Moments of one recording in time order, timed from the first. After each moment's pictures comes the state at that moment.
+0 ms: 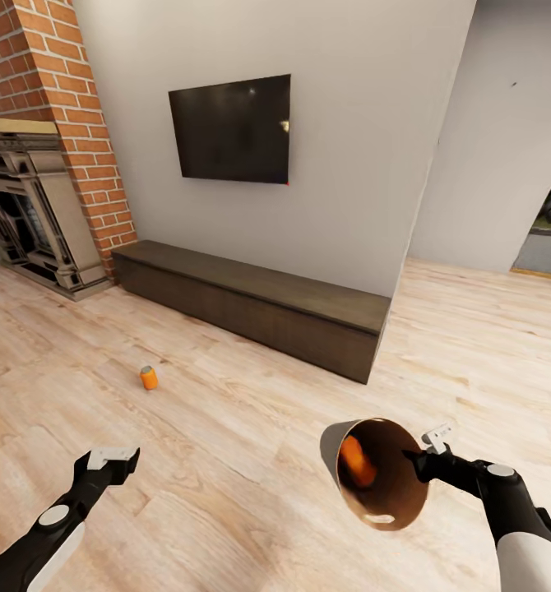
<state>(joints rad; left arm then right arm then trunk) -0.40 0.39 -0.31 -0.77 0.40 -0.13 0.07 -0.61 -0.12 -0.73 -0.72 0.80 0.03 0.90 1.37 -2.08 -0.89</state>
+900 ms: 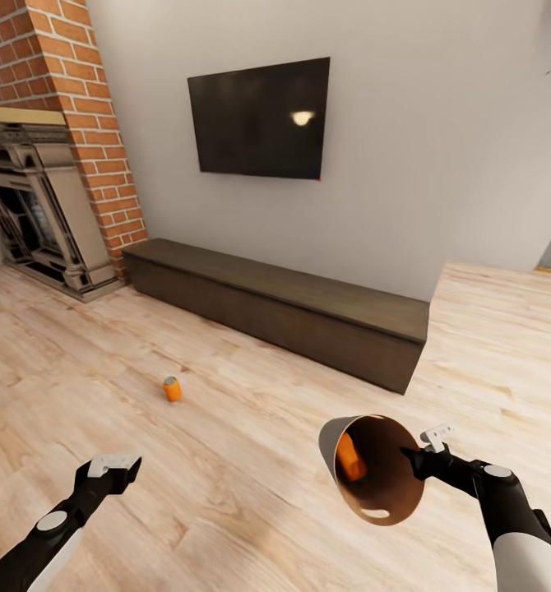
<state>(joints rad) -0.40 0.39 -0.31 -0.73 0.40 -0.12 0.01 -0.61 -0.11 -0.73 -0.72 0.76 0.04 0.87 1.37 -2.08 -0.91</state>
